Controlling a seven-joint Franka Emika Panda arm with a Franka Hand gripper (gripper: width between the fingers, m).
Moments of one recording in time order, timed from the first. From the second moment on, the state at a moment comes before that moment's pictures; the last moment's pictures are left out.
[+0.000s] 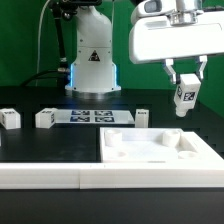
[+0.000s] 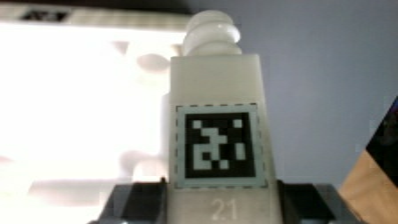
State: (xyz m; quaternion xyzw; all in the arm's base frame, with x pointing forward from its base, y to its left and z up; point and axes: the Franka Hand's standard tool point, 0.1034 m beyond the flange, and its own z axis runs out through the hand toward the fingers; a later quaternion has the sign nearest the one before) arm 0.501 0.148 0.126 -0.98 -0.03 -0.19 0.06
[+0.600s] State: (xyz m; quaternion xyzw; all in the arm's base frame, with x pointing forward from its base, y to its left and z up) arm 0.501 0.146 0.116 -0.96 -0.06 -0.26 0.06
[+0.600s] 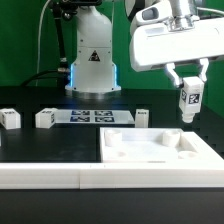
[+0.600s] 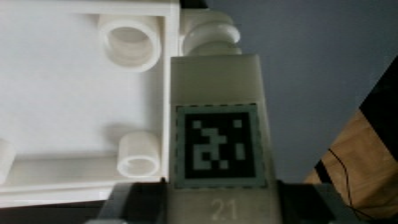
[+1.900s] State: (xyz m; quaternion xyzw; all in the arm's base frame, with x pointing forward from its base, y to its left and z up) arm 0.589 0.118 0.127 -0.95 -0.14 -0.28 0.03
